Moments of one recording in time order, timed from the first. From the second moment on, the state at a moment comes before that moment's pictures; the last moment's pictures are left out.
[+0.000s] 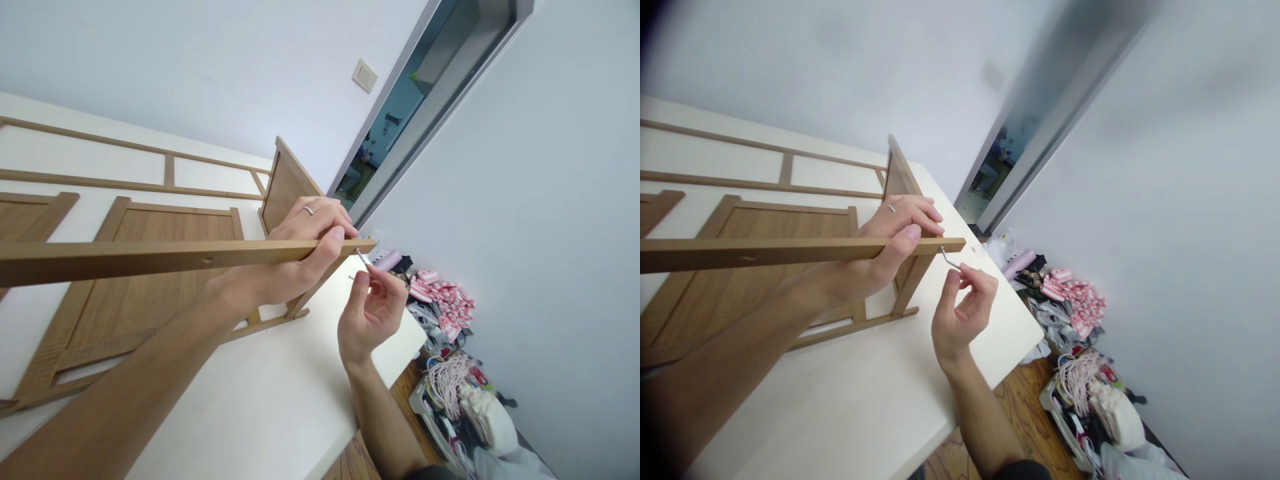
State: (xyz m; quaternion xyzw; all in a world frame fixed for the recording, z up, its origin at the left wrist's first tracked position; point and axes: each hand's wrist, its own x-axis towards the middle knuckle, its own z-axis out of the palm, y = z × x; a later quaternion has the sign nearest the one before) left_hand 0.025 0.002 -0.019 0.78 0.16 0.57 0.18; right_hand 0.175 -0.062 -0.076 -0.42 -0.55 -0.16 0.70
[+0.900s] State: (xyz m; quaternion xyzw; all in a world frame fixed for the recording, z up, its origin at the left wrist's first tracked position) left_hand 0.023 0.003 -0.020 0.79 0.16 0.56 0.21; right_hand 0.175 -0.063 -0.077 -0.42 -0.56 -0.15 0.69
